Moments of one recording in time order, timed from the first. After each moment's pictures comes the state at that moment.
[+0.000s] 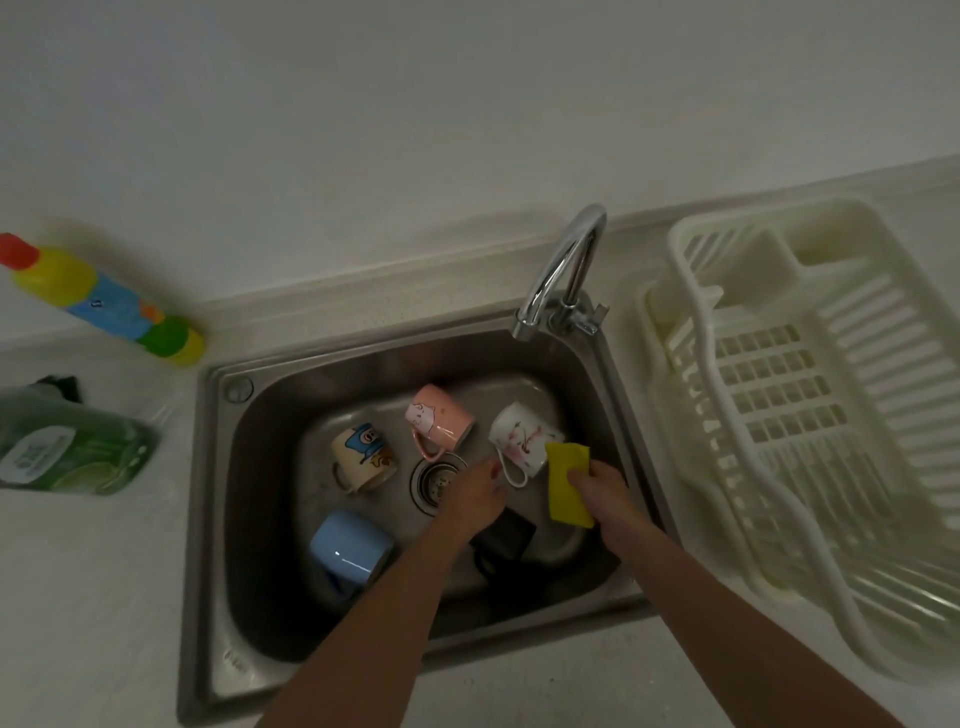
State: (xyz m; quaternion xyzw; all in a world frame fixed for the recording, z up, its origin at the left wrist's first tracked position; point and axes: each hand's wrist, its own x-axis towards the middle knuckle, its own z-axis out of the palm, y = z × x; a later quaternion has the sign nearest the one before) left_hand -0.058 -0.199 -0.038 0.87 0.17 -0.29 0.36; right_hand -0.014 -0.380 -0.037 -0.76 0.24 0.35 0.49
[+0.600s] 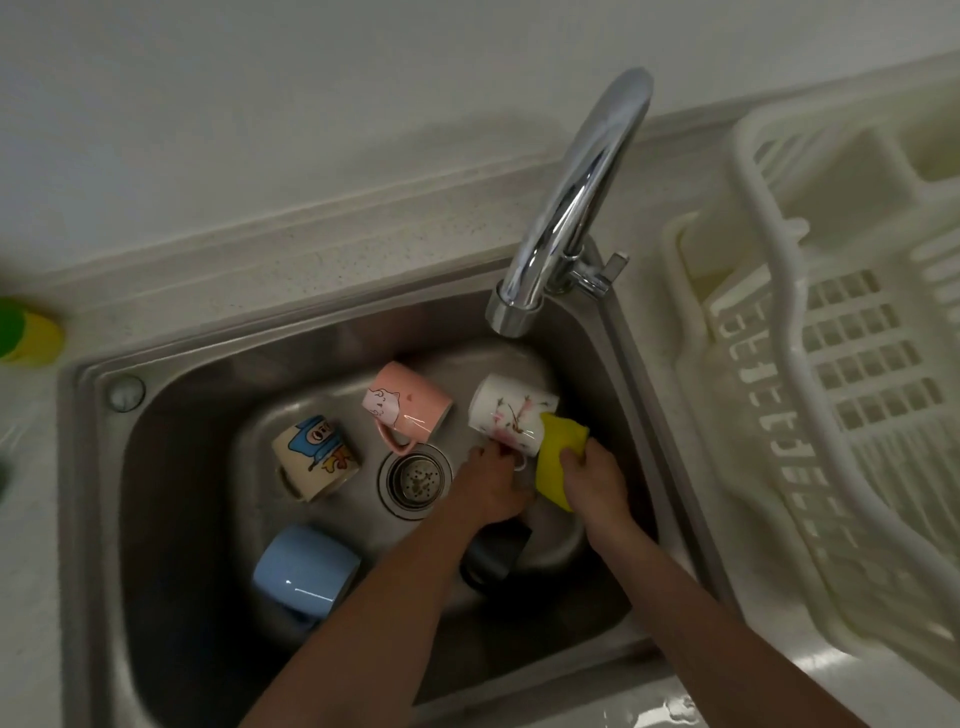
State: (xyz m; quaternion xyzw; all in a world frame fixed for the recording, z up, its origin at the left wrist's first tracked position) left_hand -0.015 -0.219 -0.154 0.89 0.03 -0.38 0.24; right_hand 0.005 -0.362 -0.107 -0.85 0.23 0.28 0.38
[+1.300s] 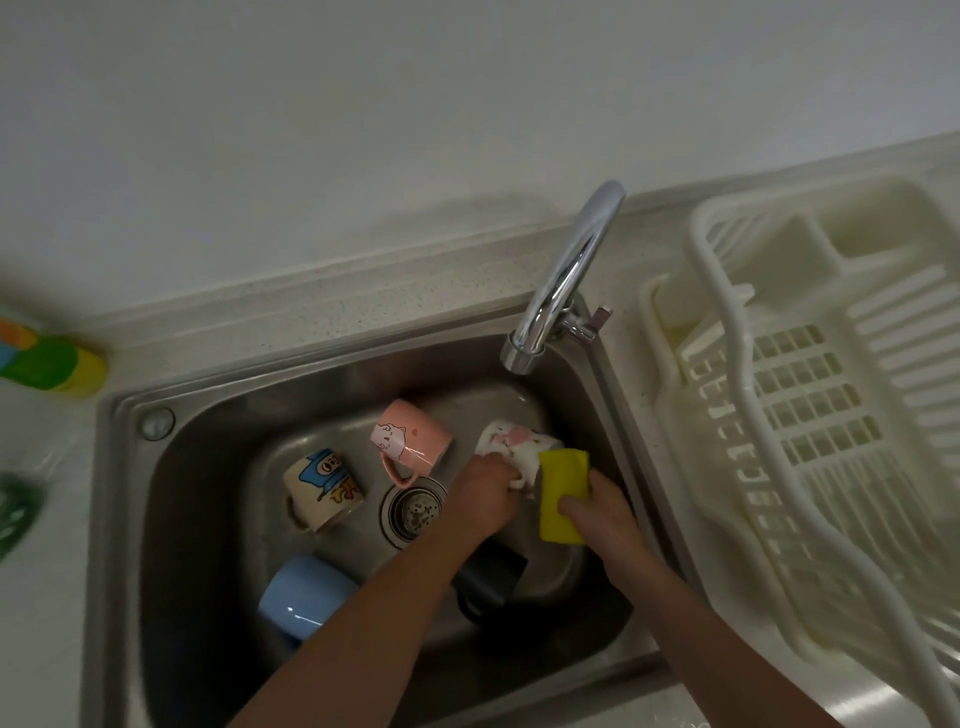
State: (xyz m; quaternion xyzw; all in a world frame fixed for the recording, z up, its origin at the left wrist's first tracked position) left_hand -0.001 -0.206 -0.108 0.93 -0.01 -0.22 0.30; right_hand 0.002 -0.373 -0.050 -0.81 0.21 0.31 0.45
